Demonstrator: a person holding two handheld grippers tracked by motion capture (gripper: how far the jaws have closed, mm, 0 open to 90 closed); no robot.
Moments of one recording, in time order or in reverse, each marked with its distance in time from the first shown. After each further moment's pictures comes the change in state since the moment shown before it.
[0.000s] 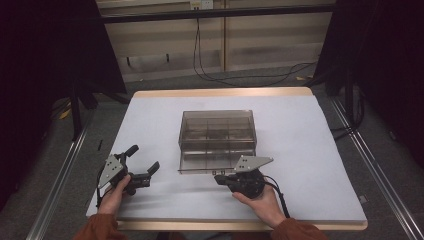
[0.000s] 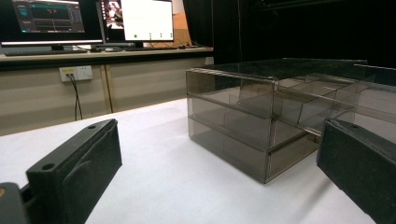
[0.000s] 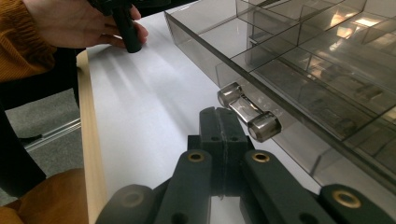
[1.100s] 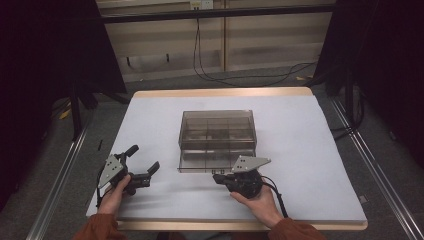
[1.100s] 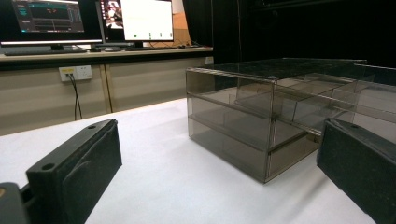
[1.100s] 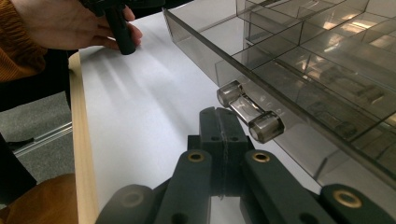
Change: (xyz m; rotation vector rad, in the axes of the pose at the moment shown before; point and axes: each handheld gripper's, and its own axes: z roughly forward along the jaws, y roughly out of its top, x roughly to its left) left arm 0.000 0.000 0.000 0.005 0.000 0.003; right arm 0.001 -0.001 0.006 -0.011 -0.024 -0.003
